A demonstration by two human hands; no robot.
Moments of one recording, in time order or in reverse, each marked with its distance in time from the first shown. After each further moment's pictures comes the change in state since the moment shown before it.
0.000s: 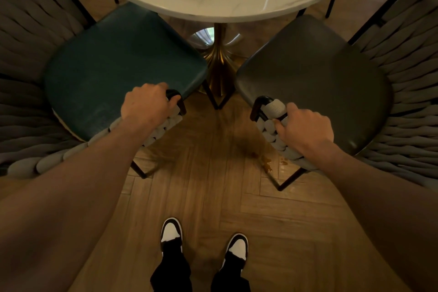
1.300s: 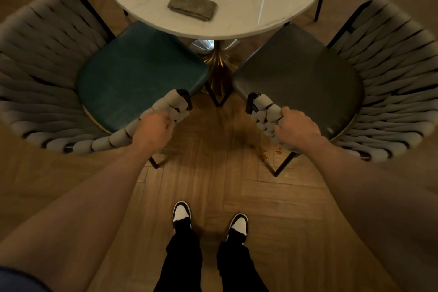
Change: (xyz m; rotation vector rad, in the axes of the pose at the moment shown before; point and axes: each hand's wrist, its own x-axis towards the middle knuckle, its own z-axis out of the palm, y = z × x) left_hand -0.113 -0.023 -0.038 -0.347 -0.080 0.047; right_hand -0.073 0.007 -0.070 0.258 -0.264 0.119
